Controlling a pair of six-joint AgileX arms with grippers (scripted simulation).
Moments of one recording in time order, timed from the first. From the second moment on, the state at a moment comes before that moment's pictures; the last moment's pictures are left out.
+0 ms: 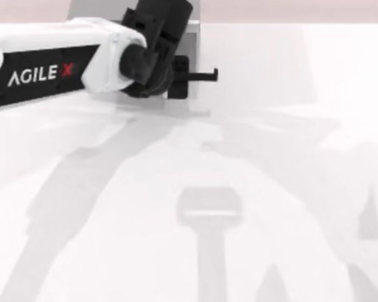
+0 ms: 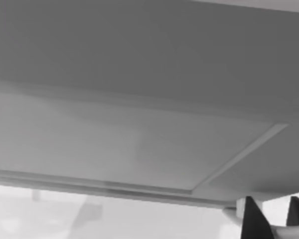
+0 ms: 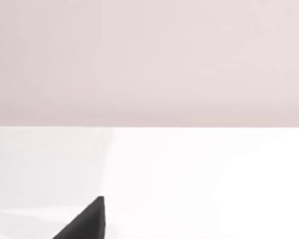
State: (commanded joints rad) left arm -0.54 2.01 1.44 -0.33 -0.26 -0.35; right arm 0.00 0.00 0.00 0.00 0.00 0.00
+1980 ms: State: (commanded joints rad) left arm -0.53 1.96 1.37 -0.29 -0.21 -0.29; right arm 0.00 0.00 0.00 0.00 0.00 0.00
